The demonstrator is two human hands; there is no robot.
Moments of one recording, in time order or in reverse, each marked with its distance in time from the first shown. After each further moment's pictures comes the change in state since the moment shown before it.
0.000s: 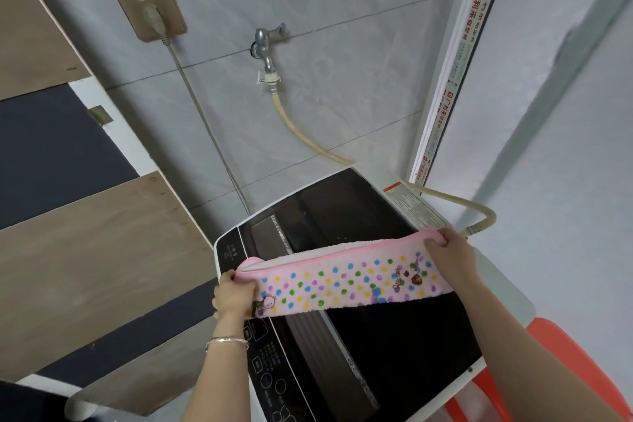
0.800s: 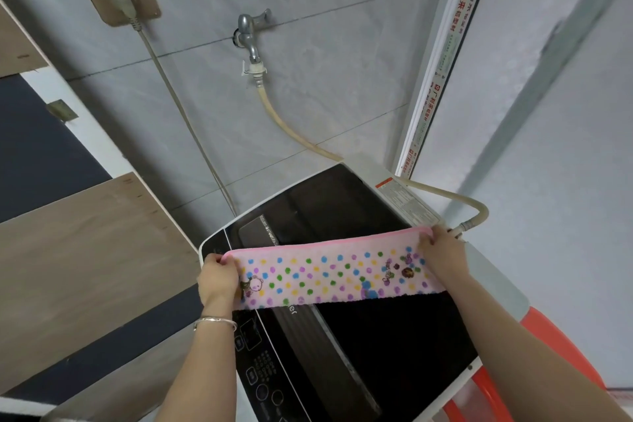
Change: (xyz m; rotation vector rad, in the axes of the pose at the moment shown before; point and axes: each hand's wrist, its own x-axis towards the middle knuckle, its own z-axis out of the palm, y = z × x) left_hand 0.024 0.032 -0.004 -0.017 0.105 0.138; right_hand 0.014 0.000 0.017 -0.174 -0.007 0.046
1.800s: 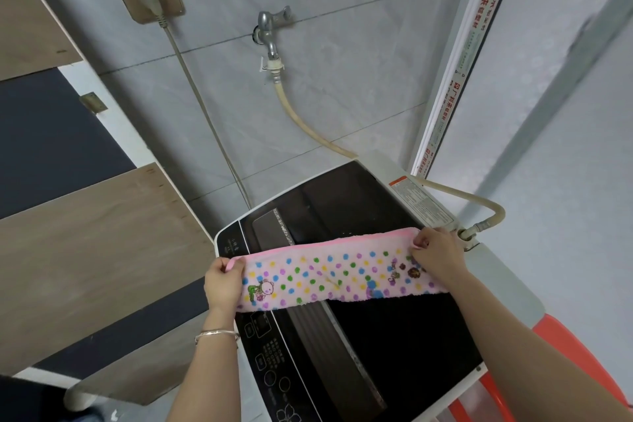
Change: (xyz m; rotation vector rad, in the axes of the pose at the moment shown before) left_hand -0.010 -0.028 -0.011 -0.301 -0.018 -0.029; right_hand 0.000 -0.004 0.011 -0.192 -0.090 -0.199
